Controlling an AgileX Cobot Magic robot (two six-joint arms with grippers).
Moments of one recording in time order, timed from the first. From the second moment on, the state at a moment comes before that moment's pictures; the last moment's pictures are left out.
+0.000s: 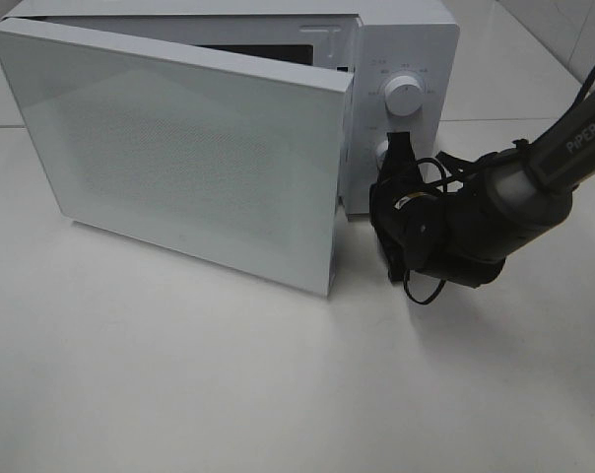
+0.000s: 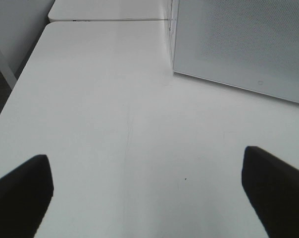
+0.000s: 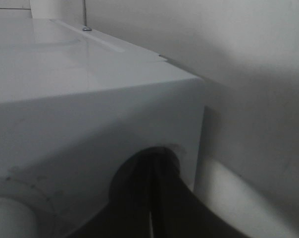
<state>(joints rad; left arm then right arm) 0.02 0.00 -0.50 -0.03 1.05 0.03 0.52 2.16 -0.94 0.67 -0.81 1.23</state>
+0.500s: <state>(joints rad) 0.02 0.00 -0.50 -0.03 1.05 0.03 0.51 2.15 -0.93 0.66 -0.79 1.23</state>
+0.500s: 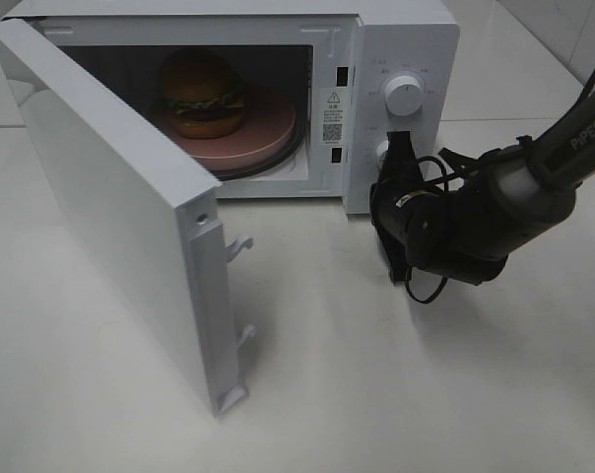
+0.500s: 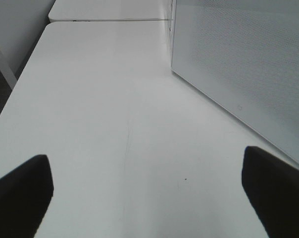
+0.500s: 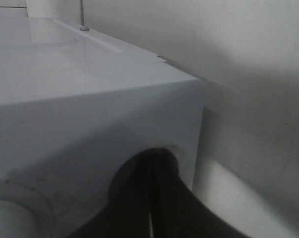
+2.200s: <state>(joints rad) 0.02 0.00 -0.50 -0.03 1.05 0.03 0.55 1.62 -0.57 0.46 -0.31 0.75</state>
